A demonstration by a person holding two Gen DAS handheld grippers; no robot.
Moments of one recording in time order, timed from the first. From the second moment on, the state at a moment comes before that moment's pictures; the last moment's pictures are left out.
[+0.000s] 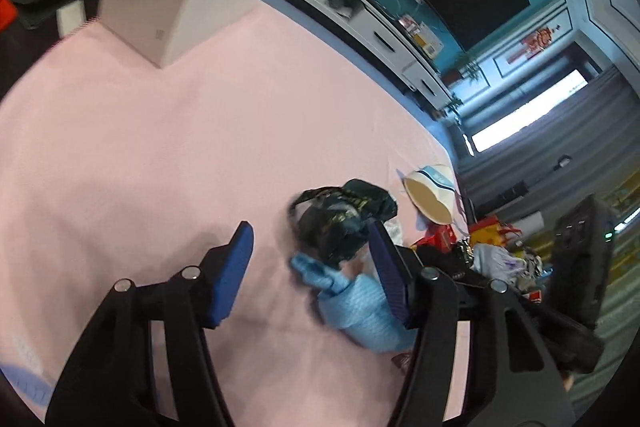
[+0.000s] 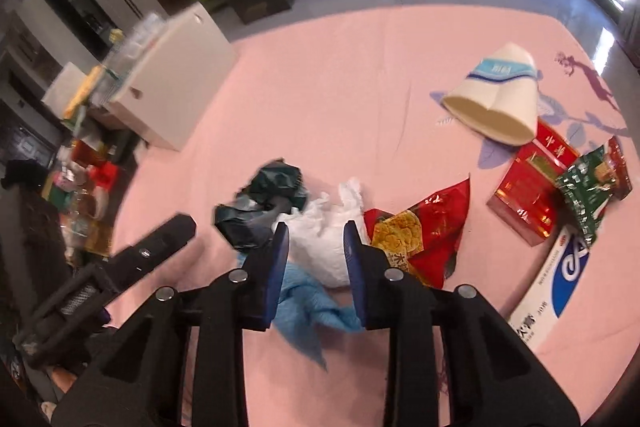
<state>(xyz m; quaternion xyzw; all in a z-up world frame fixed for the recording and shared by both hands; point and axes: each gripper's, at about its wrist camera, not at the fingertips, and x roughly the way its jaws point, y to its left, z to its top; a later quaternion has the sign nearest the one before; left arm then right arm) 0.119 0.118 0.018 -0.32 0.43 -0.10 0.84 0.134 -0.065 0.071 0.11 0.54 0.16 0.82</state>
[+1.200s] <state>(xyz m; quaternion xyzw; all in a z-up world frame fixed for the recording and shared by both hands) 0.060 0.030 0.085 -0.25 0.37 -0.11 0.89 0.040 -0.157 0.120 0.13 0.46 0.17 0.86</state>
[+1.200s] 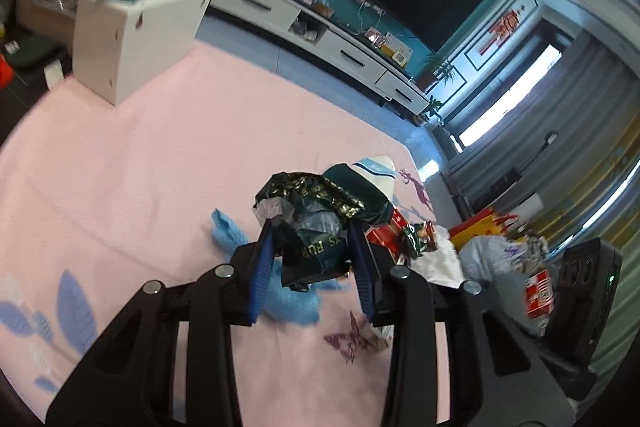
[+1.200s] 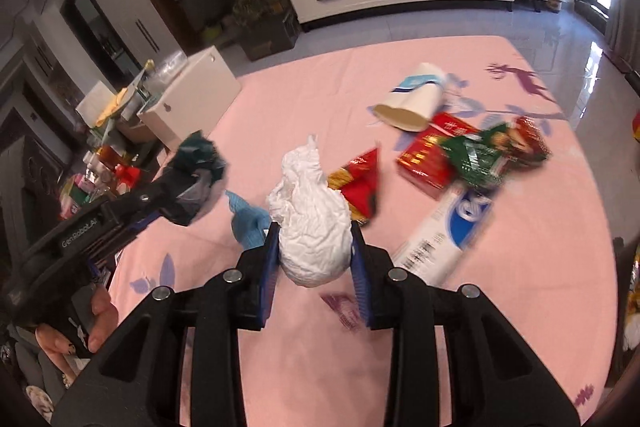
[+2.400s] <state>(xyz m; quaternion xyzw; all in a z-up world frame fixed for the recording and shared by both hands) -0.032 -0.251 0.134 -0.09 0.32 -0.29 0.90 -0.102 -0.428 0.185 0.24 0.26 -0.10 0.93</state>
